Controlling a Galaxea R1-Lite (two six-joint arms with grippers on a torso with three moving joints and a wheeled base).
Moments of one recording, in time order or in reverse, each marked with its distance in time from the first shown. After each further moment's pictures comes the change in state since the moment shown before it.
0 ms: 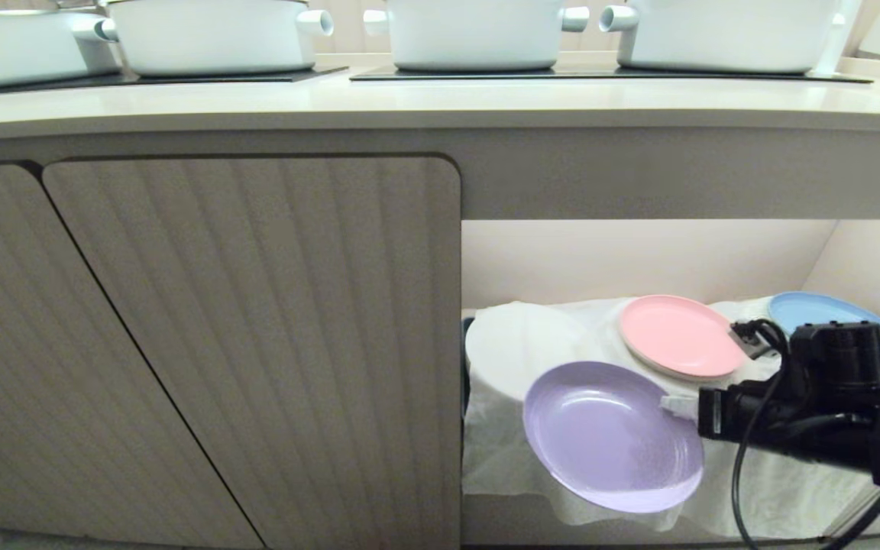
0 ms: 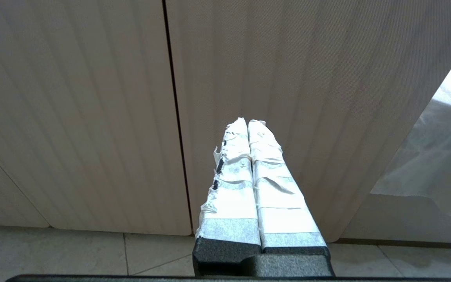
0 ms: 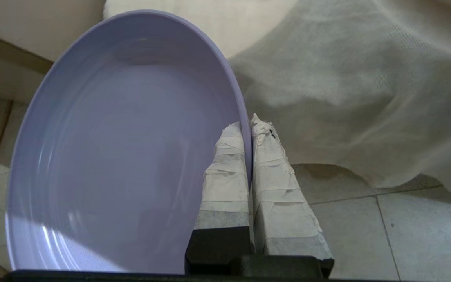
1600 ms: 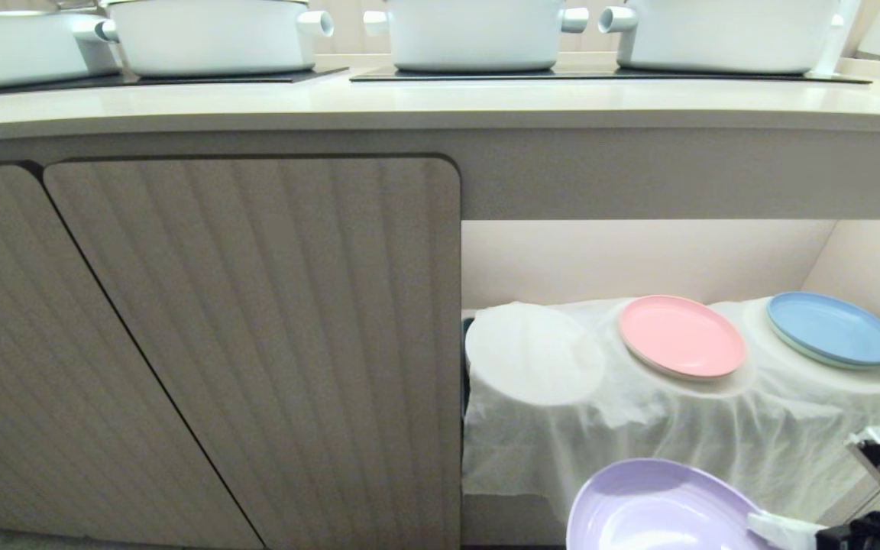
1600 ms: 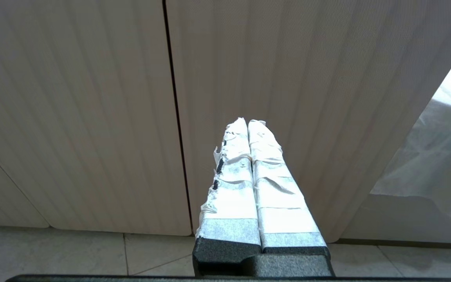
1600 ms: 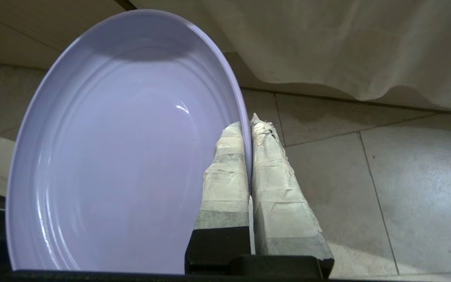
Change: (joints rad) left arm 0.000 0.000 0.000 0.000 0.000 0.000; right arm -0.001 -0.486 0.427 0.102 -0.035 -0.058
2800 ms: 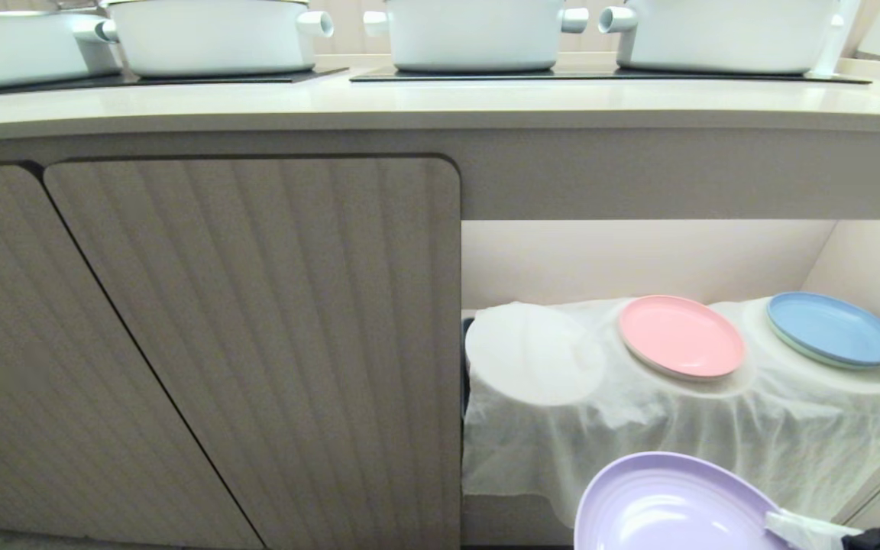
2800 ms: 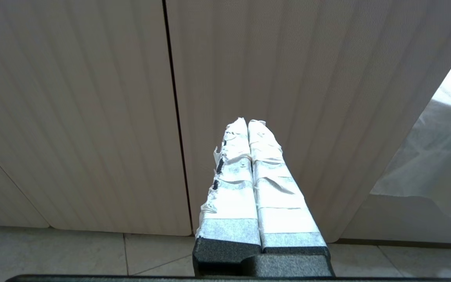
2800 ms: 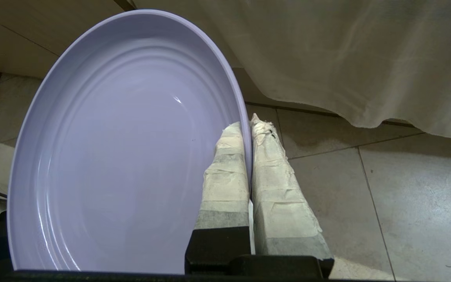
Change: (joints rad) left arm 0.000 0.000 0.000 0.000 0.000 0.000; right arm 0.001 -0.158 -0.043 0.135 0.002 0.002
